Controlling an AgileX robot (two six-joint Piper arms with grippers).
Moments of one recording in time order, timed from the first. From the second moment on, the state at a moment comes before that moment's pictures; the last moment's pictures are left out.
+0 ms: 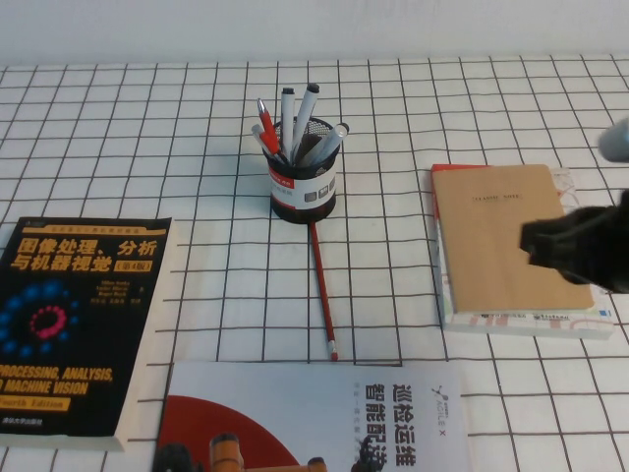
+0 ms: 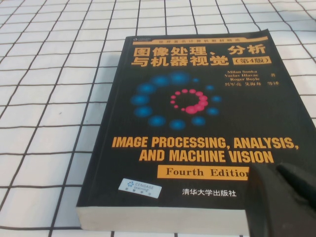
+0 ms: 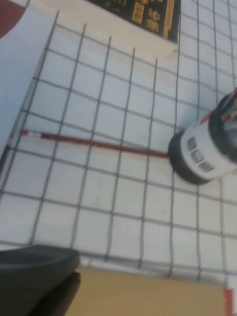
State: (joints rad) right arm 0.32 1.15 -0.74 0.69 0.39 -0.36; left arm 0.00 -0.01 0.03 -0.07 0.38 0.12
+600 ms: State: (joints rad) right arm 0.76 1.56 -0.81 0.42 -0.60 -0.22; left arm 0.00 -0.01 0.03 -0.07 0.38 0.12
